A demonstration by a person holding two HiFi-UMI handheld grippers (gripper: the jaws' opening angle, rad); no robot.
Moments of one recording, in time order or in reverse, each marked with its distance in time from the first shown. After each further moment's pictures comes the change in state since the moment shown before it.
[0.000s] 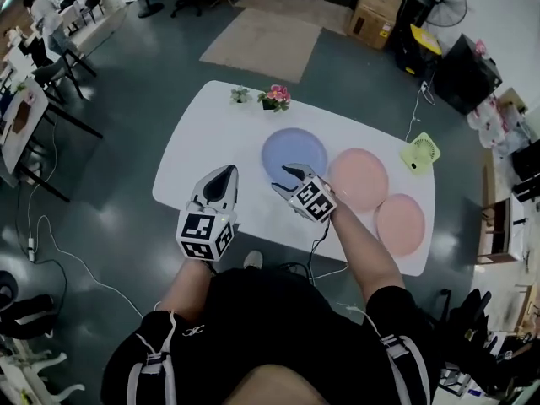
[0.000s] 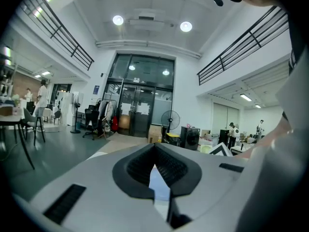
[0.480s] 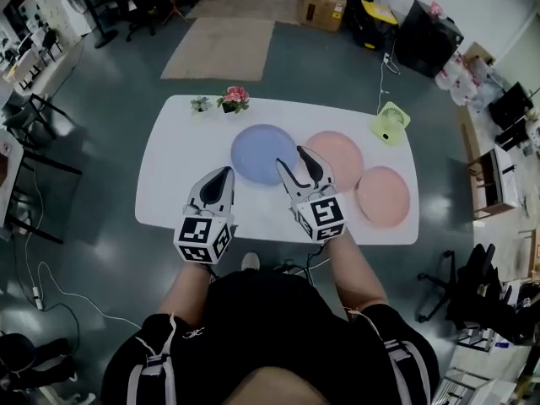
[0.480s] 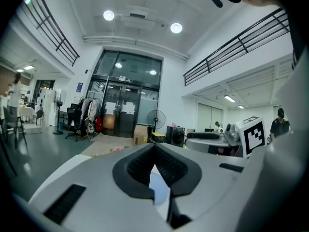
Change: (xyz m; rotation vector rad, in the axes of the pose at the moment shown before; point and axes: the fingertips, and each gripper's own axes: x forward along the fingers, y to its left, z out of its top) left arm 0.021 -0.080 0.011 0.043 0.008 -0.178; right arm -0.199 -0.040 0.073 0.228 -0.492 -0.581
